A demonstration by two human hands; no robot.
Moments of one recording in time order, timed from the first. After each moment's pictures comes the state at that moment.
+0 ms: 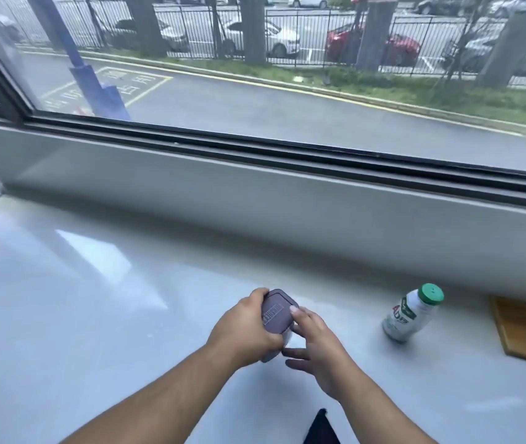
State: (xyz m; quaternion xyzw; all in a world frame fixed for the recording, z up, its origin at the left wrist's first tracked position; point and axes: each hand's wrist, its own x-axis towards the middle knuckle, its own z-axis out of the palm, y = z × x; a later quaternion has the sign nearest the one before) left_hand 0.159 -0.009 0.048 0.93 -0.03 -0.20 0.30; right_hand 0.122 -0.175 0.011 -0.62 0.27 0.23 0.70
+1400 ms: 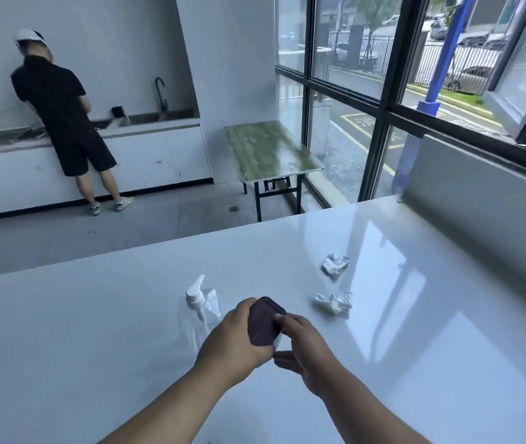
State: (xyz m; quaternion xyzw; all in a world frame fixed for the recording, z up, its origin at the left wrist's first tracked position) left_hand -0.159 0.755 0.102 0.82 0.42 0.11 0.36; right_hand -0.018 0.666 0.068 -0.66 -0.13 0.51 0.54
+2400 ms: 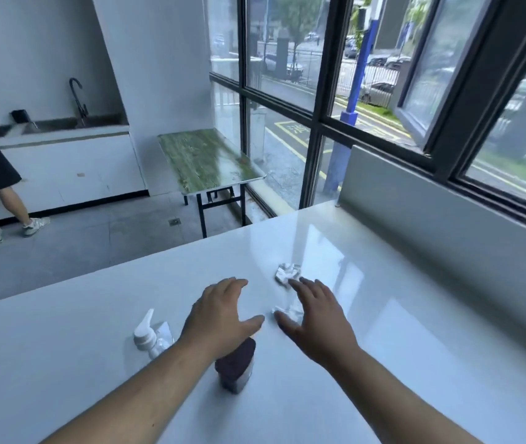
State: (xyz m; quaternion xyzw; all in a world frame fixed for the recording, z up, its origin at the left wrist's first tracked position) left_hand -0.079 0.813 0.131 0.93 0.30 0.07 0.22; right_hand 0.053 0.643 0.122 -0.89 -0.38 0.05 0.26
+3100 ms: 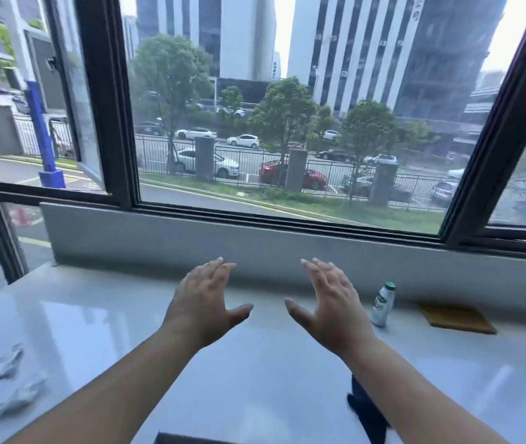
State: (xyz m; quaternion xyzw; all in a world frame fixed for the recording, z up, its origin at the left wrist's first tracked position) left_hand -0.073 0.405 0.264 0.95 -0.21 0.12 0.22; right_hand -0.151 0.158 0.266 -0.96 0.03 -0.23 0.16
